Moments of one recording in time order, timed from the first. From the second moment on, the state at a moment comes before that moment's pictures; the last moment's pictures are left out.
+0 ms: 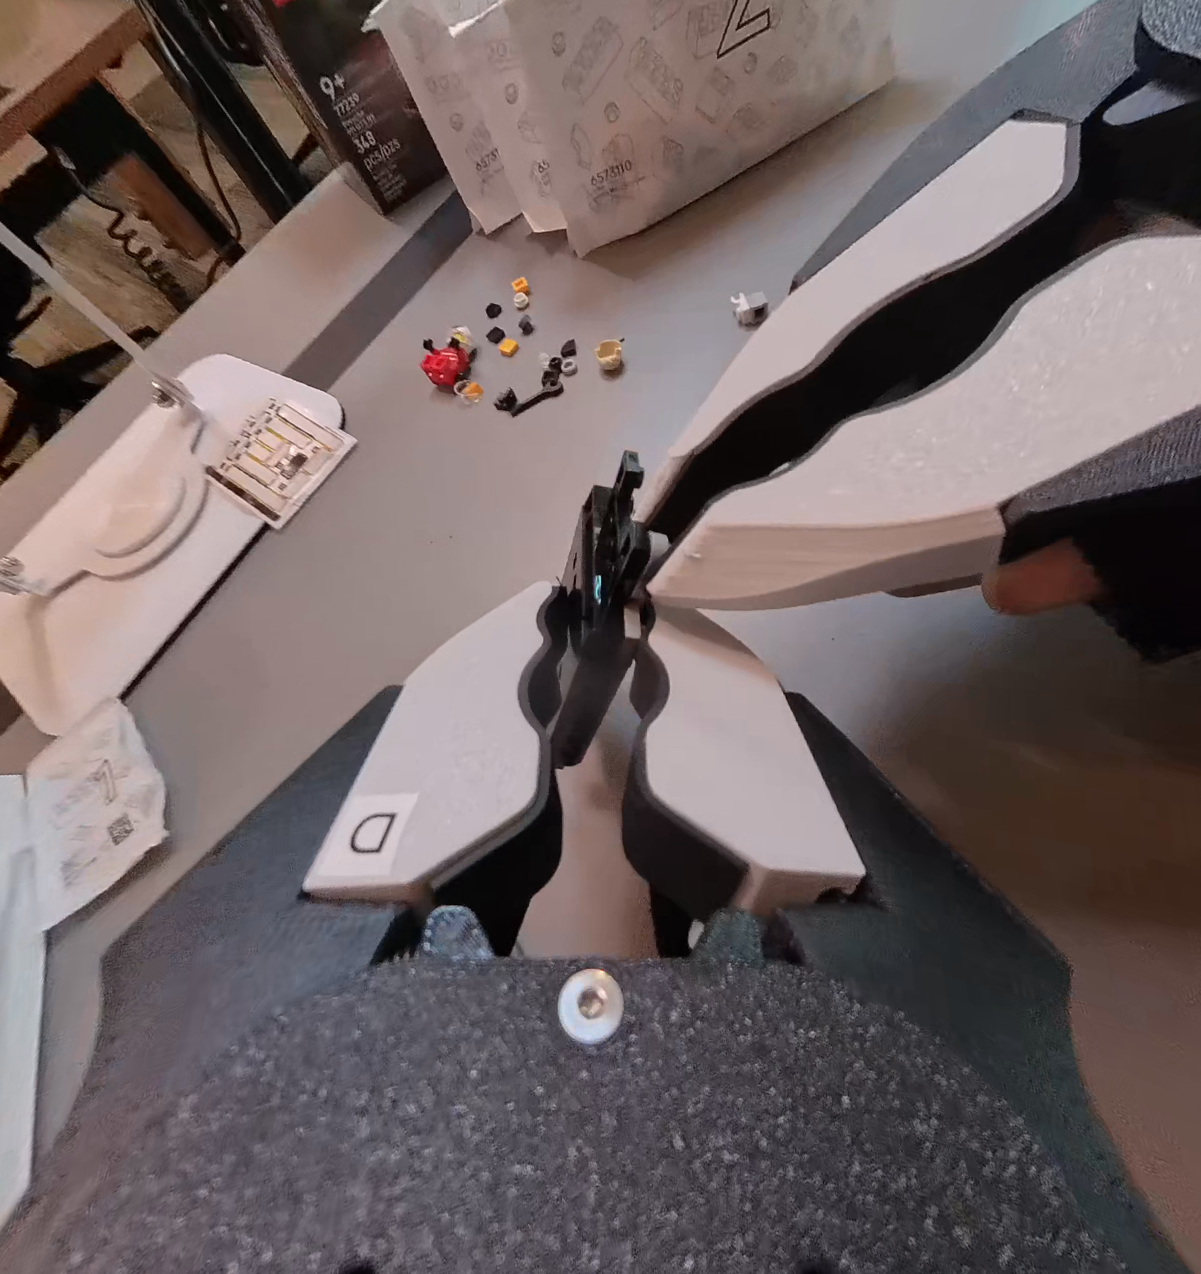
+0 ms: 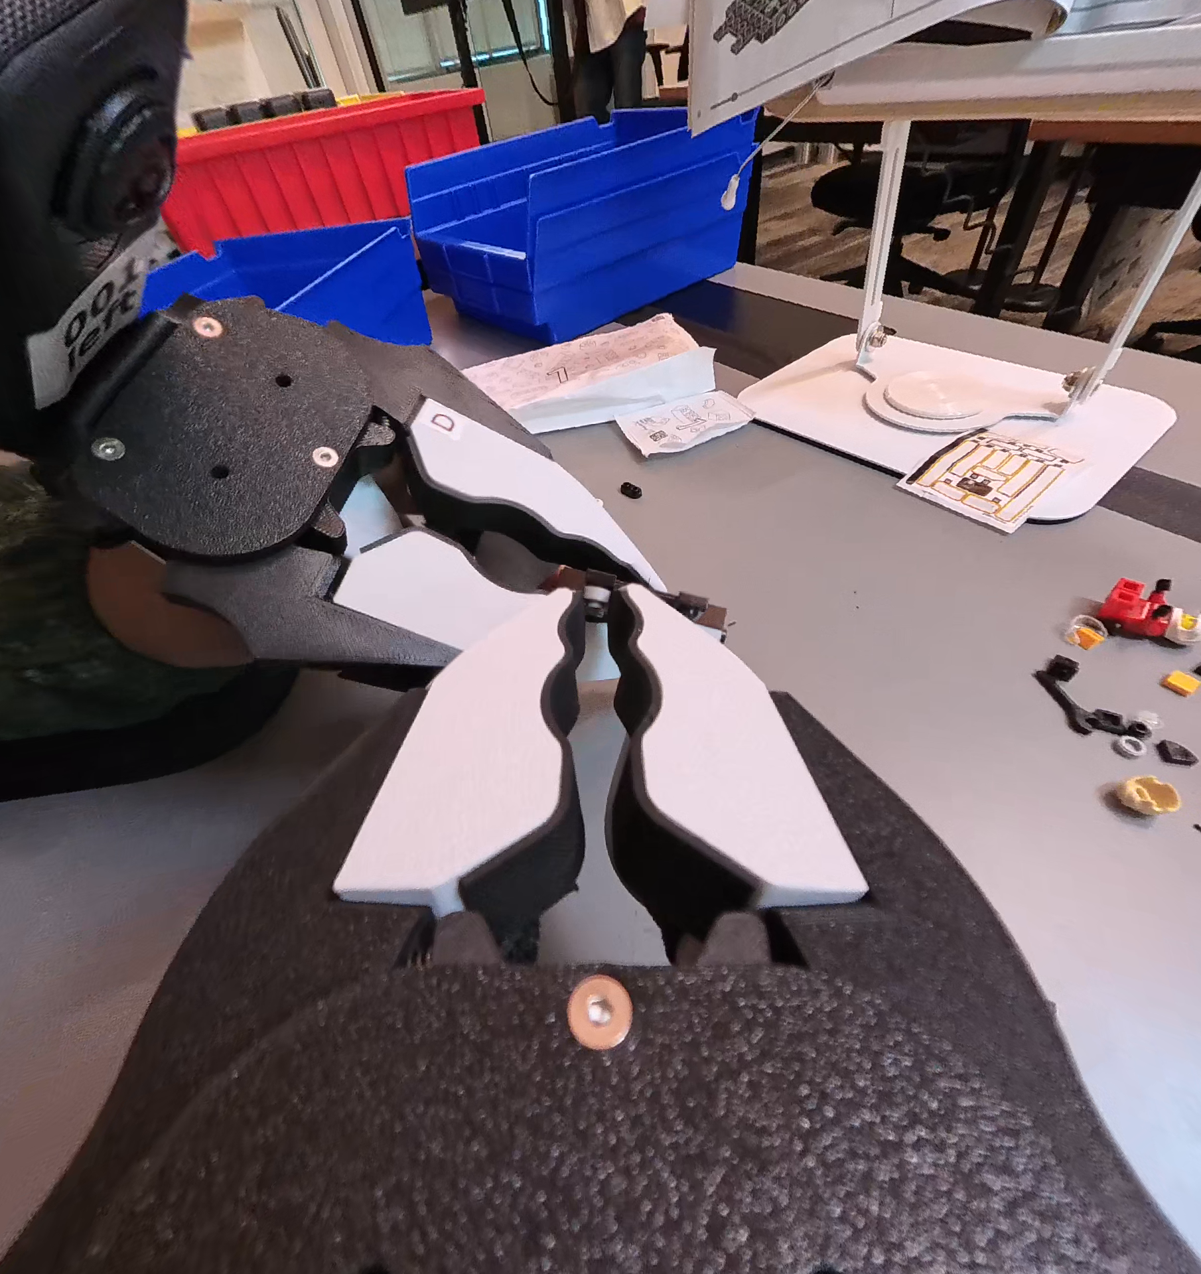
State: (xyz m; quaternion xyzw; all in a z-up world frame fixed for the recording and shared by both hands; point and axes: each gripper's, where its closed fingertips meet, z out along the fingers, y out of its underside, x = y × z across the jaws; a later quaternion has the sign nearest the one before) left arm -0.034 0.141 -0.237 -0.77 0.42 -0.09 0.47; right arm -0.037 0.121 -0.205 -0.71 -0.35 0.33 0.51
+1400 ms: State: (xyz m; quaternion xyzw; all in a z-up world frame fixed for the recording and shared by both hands) left arm -0.039 0.112 -0.233 -0.77 0.35 -0.44 0.31; right arm -0.026 0.110 -0.243 -0.71 -0.48 0.32 0.41
